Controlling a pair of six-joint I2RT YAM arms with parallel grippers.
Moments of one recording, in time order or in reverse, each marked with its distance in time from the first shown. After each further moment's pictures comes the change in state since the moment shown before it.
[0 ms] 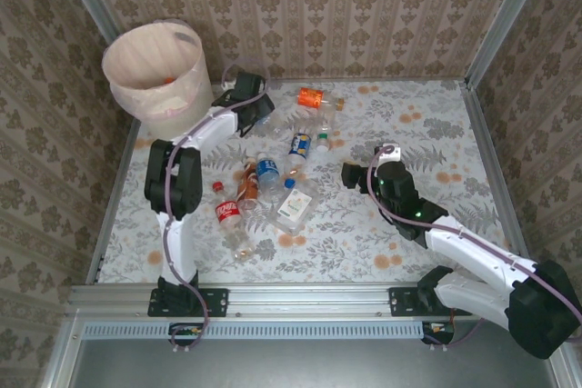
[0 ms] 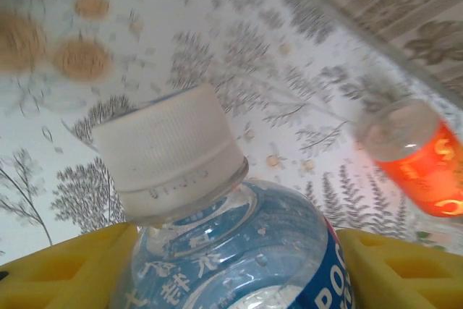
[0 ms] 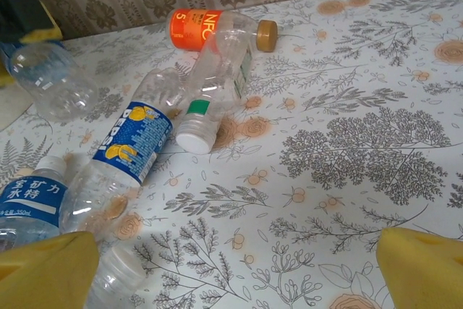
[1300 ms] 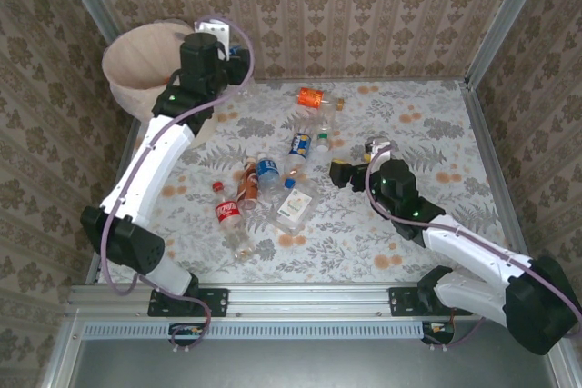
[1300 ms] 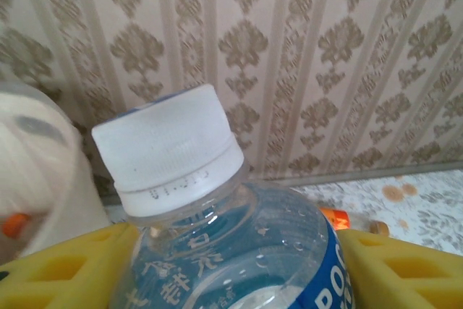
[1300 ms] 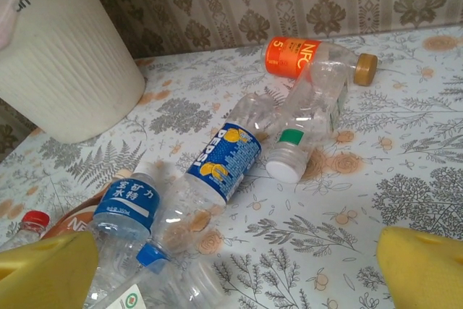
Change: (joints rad) left arm -0.015 -0.494 0.063 -0.031 -0.039 0.667; right arm 0.000 0.043 -0.009 0.201 -0.203 -0.058
